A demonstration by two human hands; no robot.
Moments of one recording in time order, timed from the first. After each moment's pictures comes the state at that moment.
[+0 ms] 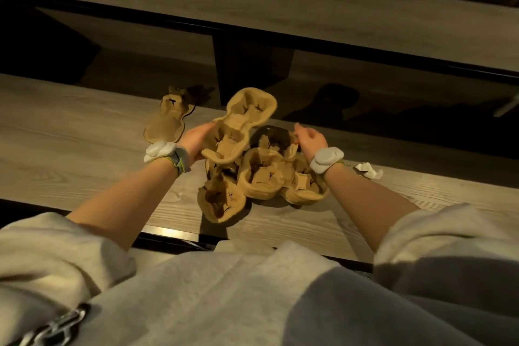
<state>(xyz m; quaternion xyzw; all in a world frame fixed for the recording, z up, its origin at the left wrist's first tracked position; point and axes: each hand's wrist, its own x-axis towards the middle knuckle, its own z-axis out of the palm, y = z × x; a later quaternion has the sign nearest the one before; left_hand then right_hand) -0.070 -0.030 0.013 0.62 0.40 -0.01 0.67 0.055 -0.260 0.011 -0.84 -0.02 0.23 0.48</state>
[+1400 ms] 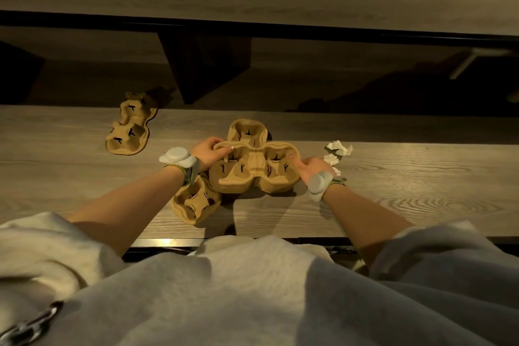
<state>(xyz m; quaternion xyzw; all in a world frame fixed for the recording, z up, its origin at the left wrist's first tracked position) -0.035 -0.096 -0.025 0.86 0.25 -0.15 0.42 0.030 -0.360 -0.034 -0.93 0.00 0.28 0.23</state>
